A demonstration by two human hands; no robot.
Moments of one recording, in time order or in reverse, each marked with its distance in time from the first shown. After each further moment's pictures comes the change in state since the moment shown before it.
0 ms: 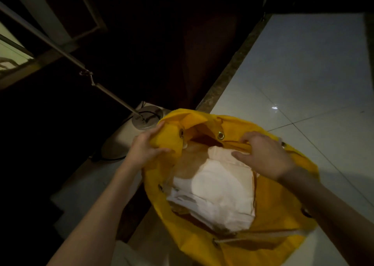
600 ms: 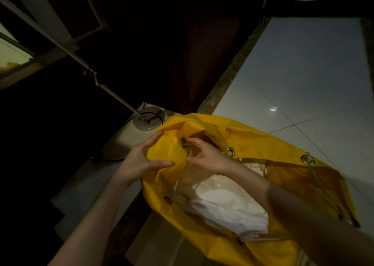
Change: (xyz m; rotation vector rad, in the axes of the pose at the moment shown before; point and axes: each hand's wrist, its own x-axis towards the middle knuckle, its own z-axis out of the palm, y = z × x) left_hand -0.039 -0.002 -0.023 -0.340 -0.168 -0.141; right_hand 0.045 -0.084 0.073 0.662 -0.344 -0.198
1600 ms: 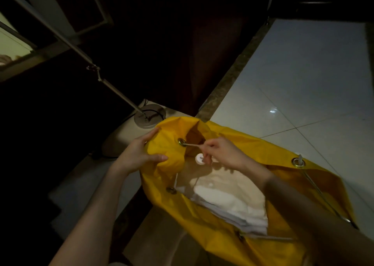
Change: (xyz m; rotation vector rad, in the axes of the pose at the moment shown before) left_hand 0.013 -0.002 -0.013 0.098 0.032 -0.067; right_hand -0.002 0.003 -0.023 0.008 0.098 -0.007
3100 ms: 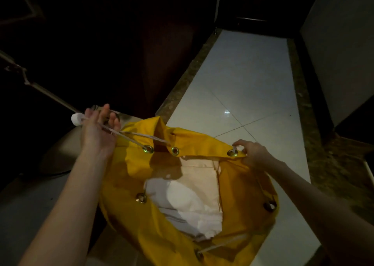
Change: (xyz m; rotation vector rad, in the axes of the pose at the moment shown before) left_hand 0.064 0.059 0.035 -1.455 0.406 -0.052; right_hand -0.081 0.121 -0.135 -0.656 0.203 0.399
